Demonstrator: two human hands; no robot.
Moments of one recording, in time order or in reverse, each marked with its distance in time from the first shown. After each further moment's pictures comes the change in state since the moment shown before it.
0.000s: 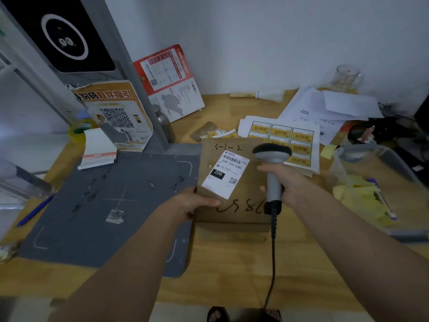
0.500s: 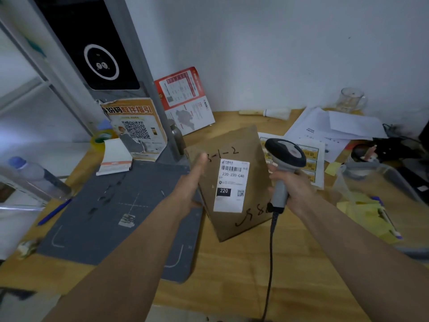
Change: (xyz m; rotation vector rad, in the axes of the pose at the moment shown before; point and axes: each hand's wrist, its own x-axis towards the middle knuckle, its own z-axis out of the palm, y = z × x) left_hand -0.052 0.044 0.002 -0.184 0.217 0.176; right_hand -0.023 -0.008 -0.002 0.018 -0.006 -0.298
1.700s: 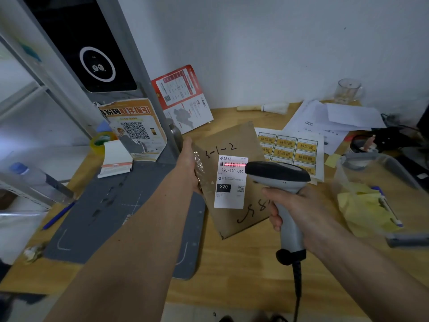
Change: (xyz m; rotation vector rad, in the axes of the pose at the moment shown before) left_hand 0.018 0.046 0.011 -0.239 0.110 -0.202; right_hand -0.097 -0.001 -0.001 -0.116 -0.223 -0.069
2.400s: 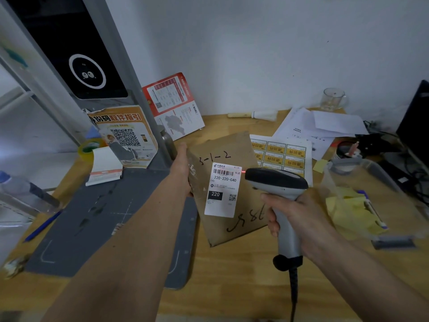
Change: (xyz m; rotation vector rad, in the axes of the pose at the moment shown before) left_hand 0.004 -0.002 0.003 -0.028 -0.033 0.103; right_hand -0.004 0.000 -0.010 0.024 0.049 -0.021
